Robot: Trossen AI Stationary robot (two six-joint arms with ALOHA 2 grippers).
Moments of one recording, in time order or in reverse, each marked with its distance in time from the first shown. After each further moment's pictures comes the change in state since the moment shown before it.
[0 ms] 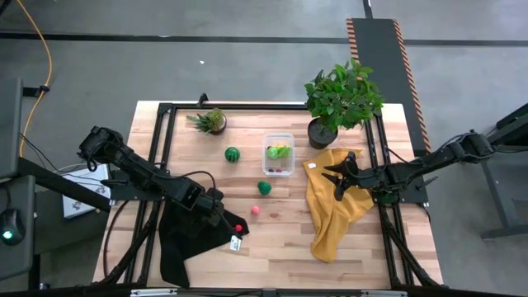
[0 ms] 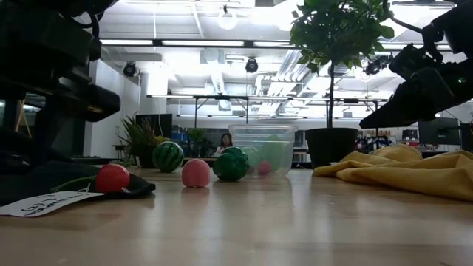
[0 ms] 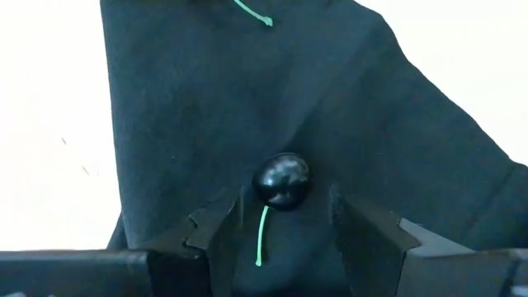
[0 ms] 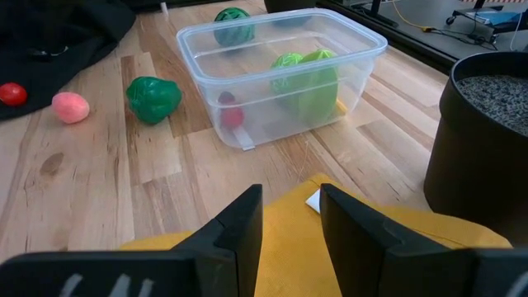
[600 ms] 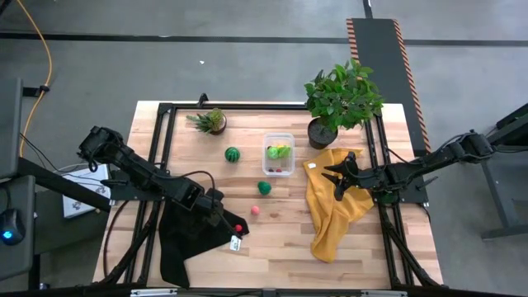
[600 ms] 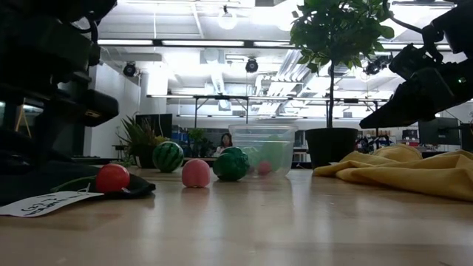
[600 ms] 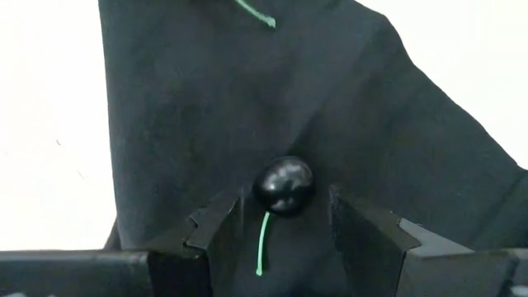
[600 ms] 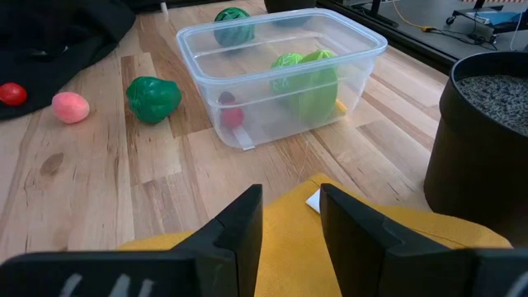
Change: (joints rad) left arm 0.000 -0.001 -0.030 0.047 0.002 -0.014; right arm 0.000 0.000 0.000 0.000 0.000 0.000
